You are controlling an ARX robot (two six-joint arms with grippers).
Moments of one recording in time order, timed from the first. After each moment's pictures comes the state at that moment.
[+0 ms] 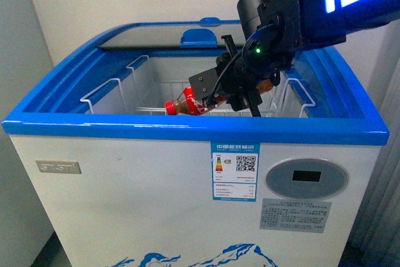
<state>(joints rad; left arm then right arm) 0.00 0.42 0.01 0.41 0.00 0.00 0.27 2.60 2.27 -0.19 -0.04 -1.74</state>
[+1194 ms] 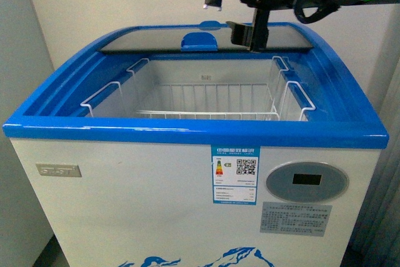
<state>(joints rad) 0.00 0.01 0.01 0.00 0.00 0.00 0.21 2.05 1.63 0.46 -0.01 -1.22</state>
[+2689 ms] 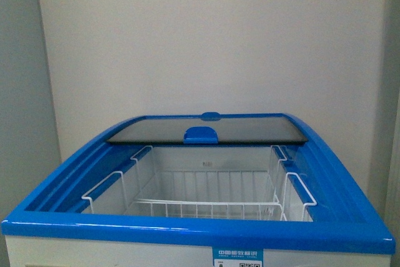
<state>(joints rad) 0.00 0.00 0.01 0.00 0.00 0.00 0.00 0.07 0.08 -0.01 0.00 0.00</state>
